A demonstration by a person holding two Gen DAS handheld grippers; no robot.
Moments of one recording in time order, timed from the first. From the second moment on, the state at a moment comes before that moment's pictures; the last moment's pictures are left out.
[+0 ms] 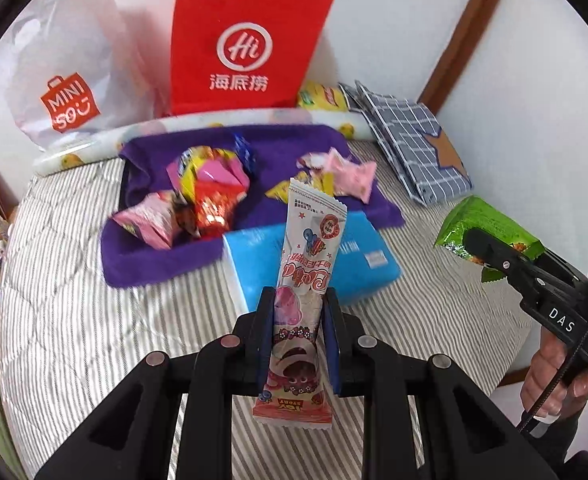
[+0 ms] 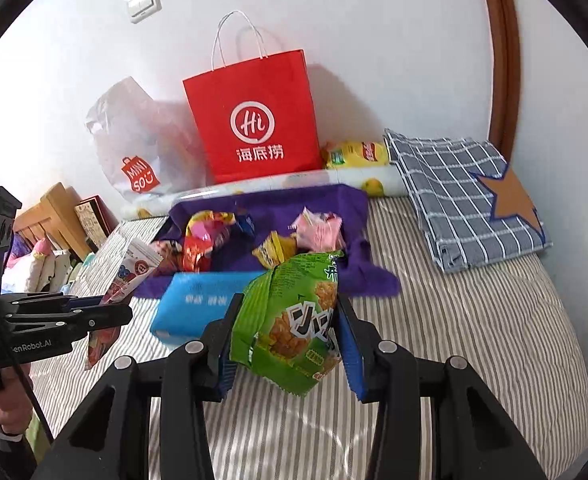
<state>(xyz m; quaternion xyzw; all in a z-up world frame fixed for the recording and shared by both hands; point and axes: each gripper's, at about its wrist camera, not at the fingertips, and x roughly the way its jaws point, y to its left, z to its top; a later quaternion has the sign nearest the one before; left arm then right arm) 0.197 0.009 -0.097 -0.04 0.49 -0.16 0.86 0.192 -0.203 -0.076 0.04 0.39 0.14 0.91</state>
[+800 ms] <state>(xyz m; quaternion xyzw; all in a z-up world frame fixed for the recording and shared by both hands) 0.284 0.042 -0.083 -0.07 0.48 -0.13 0.87 0.274 -0.192 -0.064 0.04 0.37 0.15 0.91</state>
